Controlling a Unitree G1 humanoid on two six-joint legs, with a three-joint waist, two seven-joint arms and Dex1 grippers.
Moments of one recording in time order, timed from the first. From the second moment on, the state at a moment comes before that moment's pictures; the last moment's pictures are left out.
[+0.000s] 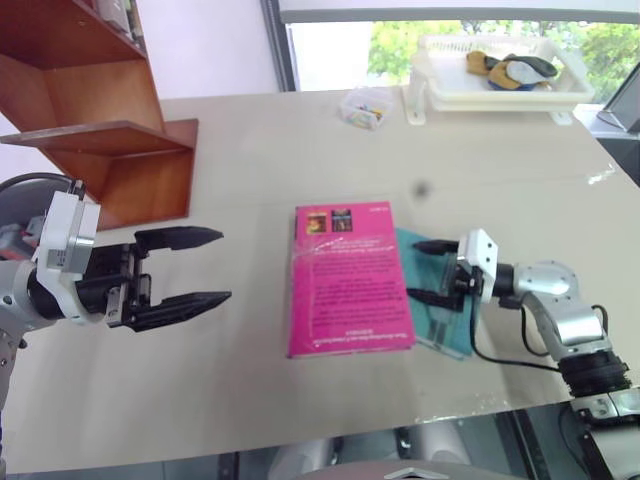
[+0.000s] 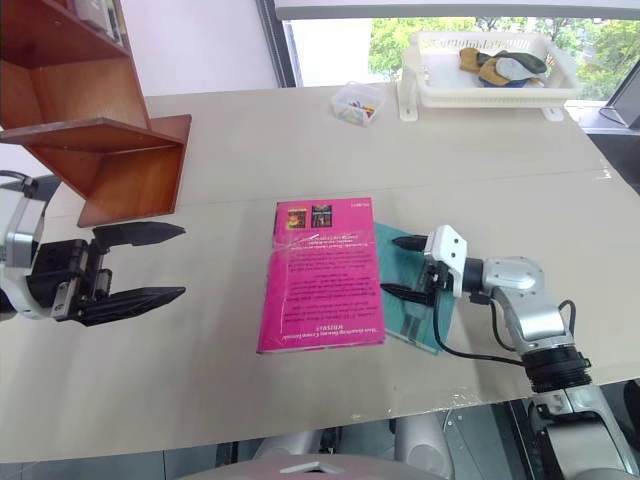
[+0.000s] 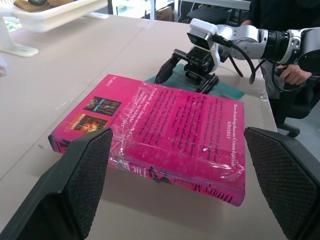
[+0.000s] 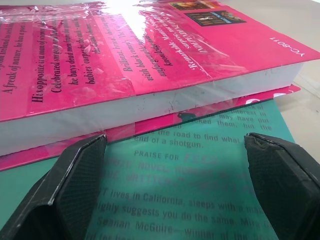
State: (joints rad) left arm 0.04 1.01 0.58 -0.33 -0.86 0.52 -1.35; right arm -0.35 -0.52 0.11 0.13 0.28 0.01 1.15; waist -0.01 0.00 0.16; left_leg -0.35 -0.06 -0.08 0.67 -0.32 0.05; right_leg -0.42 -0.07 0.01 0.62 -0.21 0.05
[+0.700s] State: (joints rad) left arm 0.01 0.89 0.42 -0.14 -0.84 0.68 -1.23; right arm -0.13 -0.79 -0.13 -0.03 0.42 0.10 1.17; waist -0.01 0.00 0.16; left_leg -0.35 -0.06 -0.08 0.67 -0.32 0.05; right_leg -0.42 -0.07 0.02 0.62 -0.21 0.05
